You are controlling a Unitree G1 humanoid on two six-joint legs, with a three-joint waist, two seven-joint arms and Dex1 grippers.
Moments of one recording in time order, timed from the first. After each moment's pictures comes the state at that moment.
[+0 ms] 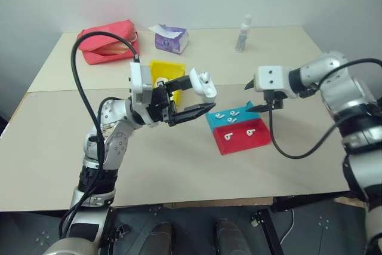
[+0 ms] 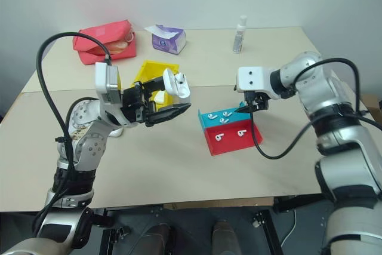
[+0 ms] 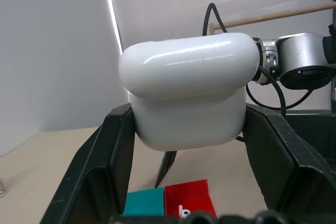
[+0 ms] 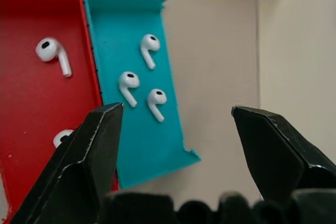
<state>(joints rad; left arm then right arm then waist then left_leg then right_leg) -0.61 0.36 0.01 -0.15 -0.59 0.24 -1.07 -1.22 -0.74 0.49 0.83 -0.10 -0.28 1.34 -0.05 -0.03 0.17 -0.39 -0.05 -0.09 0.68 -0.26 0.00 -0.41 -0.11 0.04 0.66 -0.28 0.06</state>
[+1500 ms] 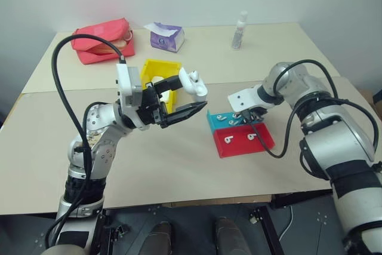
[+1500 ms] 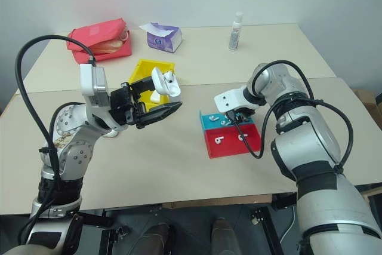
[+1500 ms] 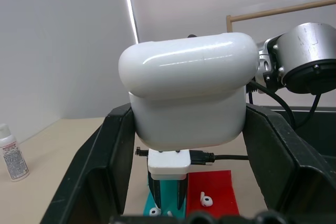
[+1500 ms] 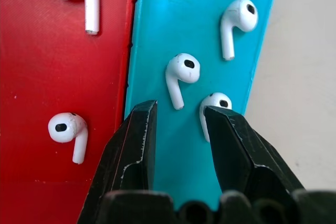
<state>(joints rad) -0.54 0.43 0.04 -0.27 -0.63 0.29 -0.98 -1.36 -0.52 0.52 1.25 -0.48 -0.49 1.39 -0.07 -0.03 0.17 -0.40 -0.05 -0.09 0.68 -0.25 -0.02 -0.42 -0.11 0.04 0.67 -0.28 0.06</state>
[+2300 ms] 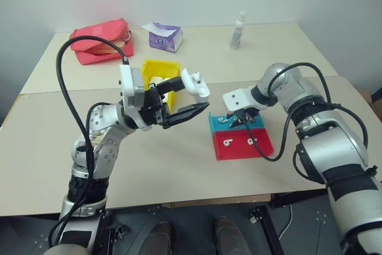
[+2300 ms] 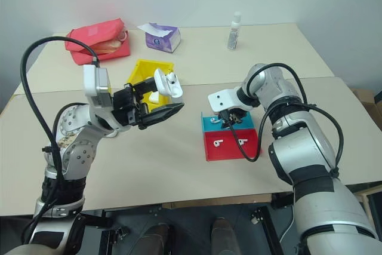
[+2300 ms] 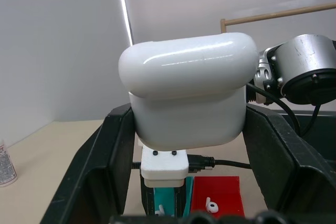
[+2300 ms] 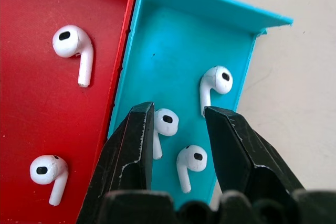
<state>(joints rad) -0.54 0.41 0.03 -0.26 -0.63 0.29 -0.99 -1.32 -0.48 0.46 1.17 -0.41 -0.41 1.43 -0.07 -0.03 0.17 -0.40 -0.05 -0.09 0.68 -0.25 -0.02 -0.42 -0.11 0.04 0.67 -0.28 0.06</state>
